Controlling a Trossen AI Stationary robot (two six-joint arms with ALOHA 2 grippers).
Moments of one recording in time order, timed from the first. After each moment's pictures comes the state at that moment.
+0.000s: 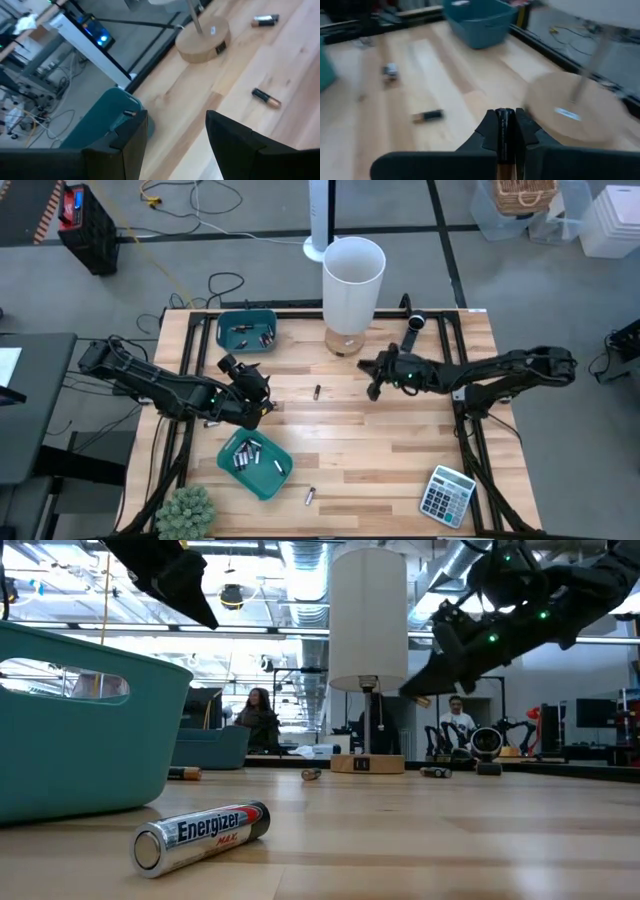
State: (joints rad) left arm -0.33 1.24 0.98 -0.82 -1.06 -0.57; right arm -0.17 1.26 0.42 0.46 0.29 0.15
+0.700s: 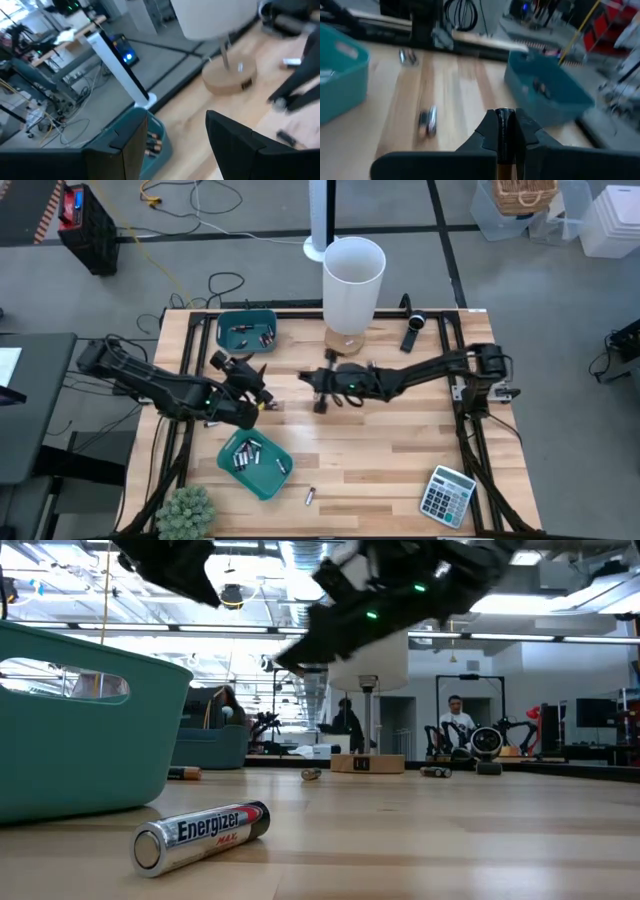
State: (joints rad) left arm -0.34 1.21 0.98 -0.80 -1.26 -0.63; right arm -0.02 1.82 1.02 0.52 0.28 -0.21
